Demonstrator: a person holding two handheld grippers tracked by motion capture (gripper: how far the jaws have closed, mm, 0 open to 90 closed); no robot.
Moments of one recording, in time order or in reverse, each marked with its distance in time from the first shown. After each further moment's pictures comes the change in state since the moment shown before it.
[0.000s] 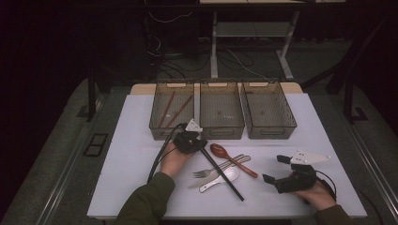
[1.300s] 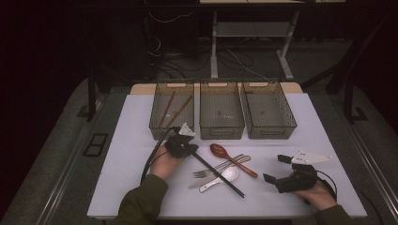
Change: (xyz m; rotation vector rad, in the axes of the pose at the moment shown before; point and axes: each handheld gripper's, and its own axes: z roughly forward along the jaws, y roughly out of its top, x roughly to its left) left arm 0.004 -0.018 -0.025 0.087 0.036 0.025; right arm -0.001 0.000 -0.002 -0.006 -0.003 0.003
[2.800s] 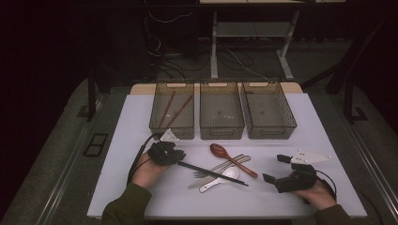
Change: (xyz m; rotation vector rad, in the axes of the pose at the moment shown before) left arm 0.000 -0.027 -0.043 -0.004 -0.028 -0.024; right arm 0.001 0.001 0.001 0.000 0.004 -0.004
